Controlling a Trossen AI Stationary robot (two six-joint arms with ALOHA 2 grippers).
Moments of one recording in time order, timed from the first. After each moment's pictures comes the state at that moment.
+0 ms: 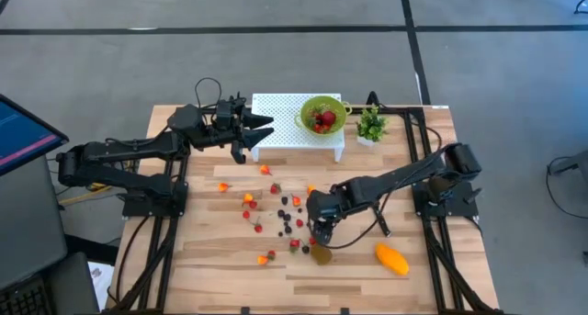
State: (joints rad) left arm 0.28 1.08 0.82 0.47 0.14 -0.27; right arm 0.26 1.78 1.29 -0.71 0.03 0.68
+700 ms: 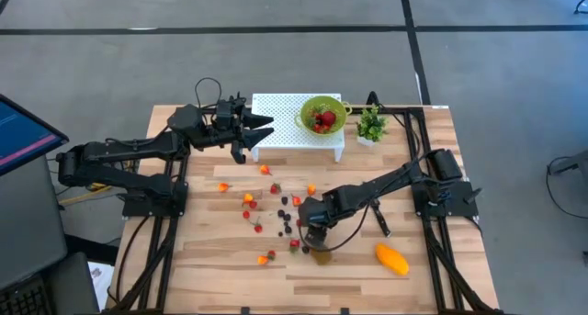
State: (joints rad) left arm 0.28 1.08 0.82 0.47 0.14 -0.27; right arm 0.24 1.94 1.29 -0.63 -0.01 0.74
